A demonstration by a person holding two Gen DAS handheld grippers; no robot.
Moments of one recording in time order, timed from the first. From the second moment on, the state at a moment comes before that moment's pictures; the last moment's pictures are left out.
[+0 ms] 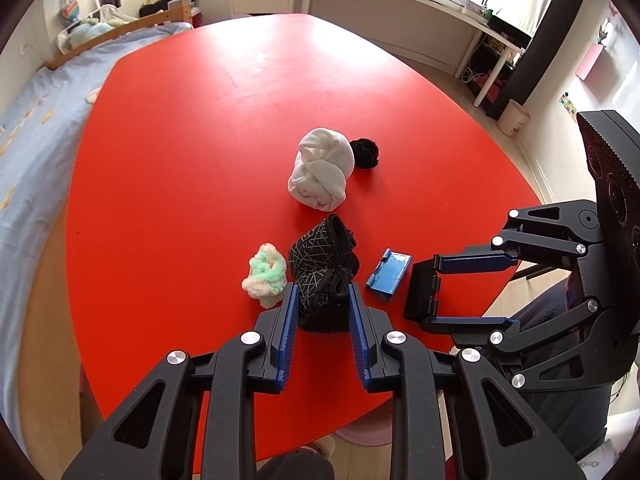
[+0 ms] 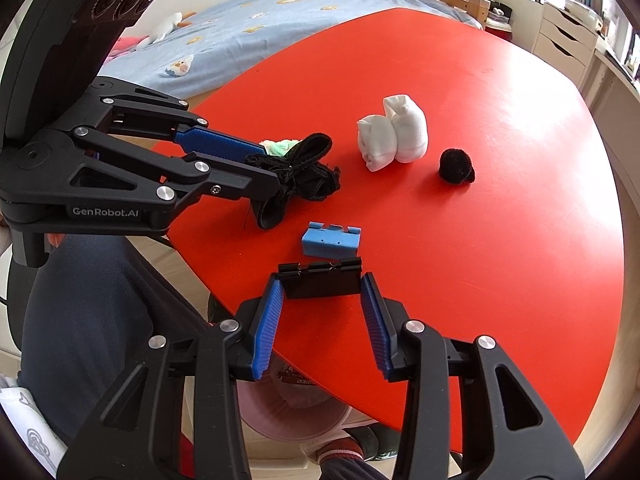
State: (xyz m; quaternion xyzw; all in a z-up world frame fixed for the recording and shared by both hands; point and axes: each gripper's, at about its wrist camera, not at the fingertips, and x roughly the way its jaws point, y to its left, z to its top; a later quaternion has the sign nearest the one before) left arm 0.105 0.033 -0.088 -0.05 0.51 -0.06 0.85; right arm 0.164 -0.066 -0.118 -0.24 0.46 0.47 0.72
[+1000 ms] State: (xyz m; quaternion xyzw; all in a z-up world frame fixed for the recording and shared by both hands) left arm 0.028 -0.001 -0.027 -0.05 0.45 -0.06 0.89; right arm 0.127 -0.136 -0.046 -0.18 0.42 0.43 0.78
